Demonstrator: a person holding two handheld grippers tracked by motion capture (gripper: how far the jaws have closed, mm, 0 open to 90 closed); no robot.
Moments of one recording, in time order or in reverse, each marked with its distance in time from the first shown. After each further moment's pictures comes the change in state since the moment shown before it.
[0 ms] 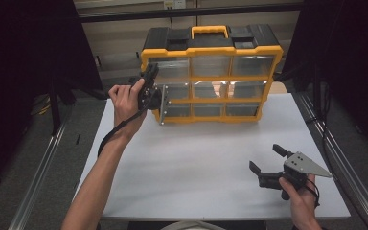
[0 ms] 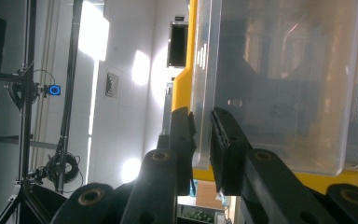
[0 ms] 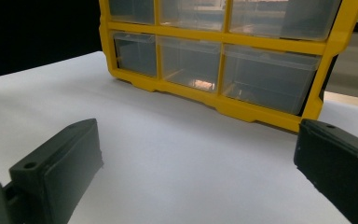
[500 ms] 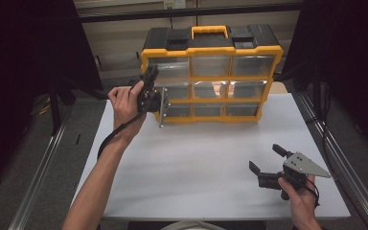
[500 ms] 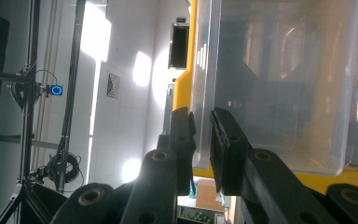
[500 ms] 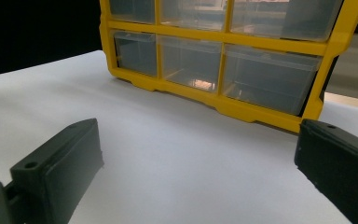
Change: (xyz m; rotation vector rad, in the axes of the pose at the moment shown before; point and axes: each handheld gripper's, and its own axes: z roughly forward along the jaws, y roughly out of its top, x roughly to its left) left arm -0.001 0.001 -0.007 -0.010 0.004 -0.007; right arm 0.001 0.000 0.001 0.001 0.001 -0.006
